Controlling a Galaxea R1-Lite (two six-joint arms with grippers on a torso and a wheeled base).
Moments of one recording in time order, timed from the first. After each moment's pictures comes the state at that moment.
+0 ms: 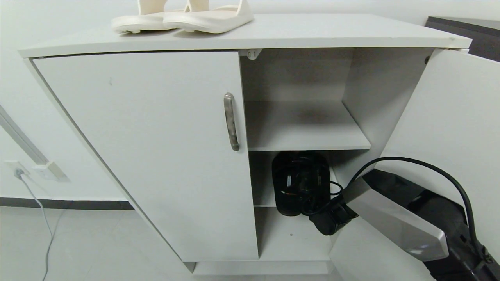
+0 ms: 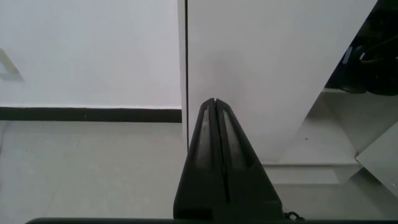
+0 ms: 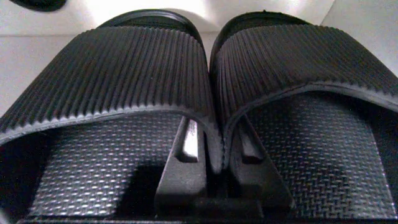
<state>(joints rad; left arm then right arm) 0.00 0.00 0.00 0.00 0.04 -0.02 0.61 2.58 -1.52 -0.93 -0.65 0.12</state>
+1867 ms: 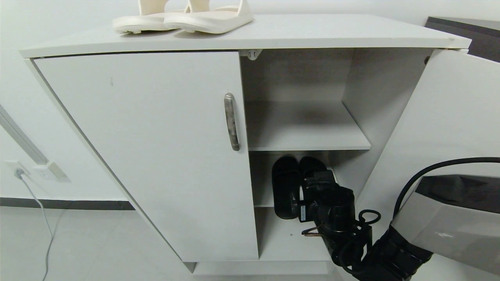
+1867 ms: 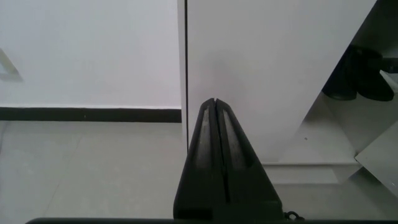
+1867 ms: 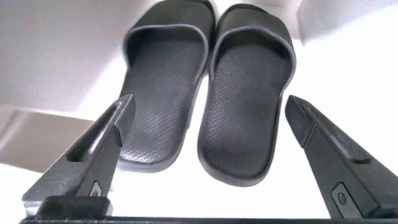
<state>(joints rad) 0.00 0.00 0.00 0.00 0.03 -0.02 0.77 2.19 -0.76 -1.23 -0.65 0.10</state>
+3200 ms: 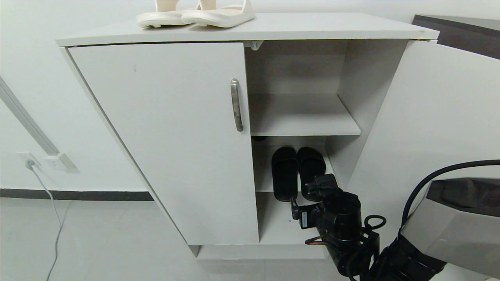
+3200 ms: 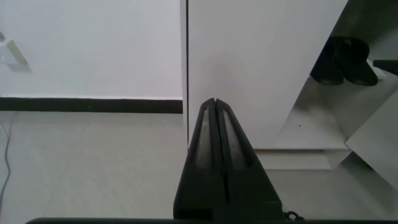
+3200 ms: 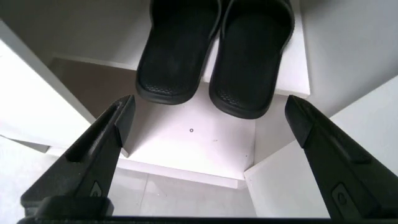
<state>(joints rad) 0.00 0.00 0.00 0.00 0.03 -0.02 0.80 2.15 -0.69 -1.25 -0.64 0.09</state>
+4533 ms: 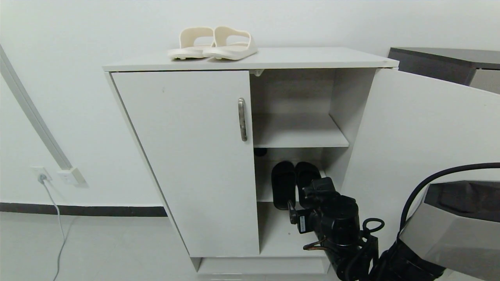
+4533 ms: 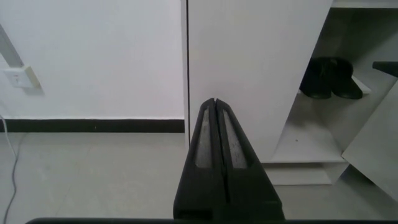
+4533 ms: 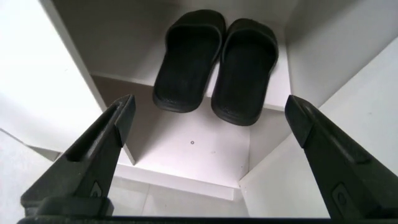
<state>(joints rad) 0.00 0.00 0.00 0.00 0.03 -0.01 0.81 2.16 -0.69 -1.25 -0.64 0.09</state>
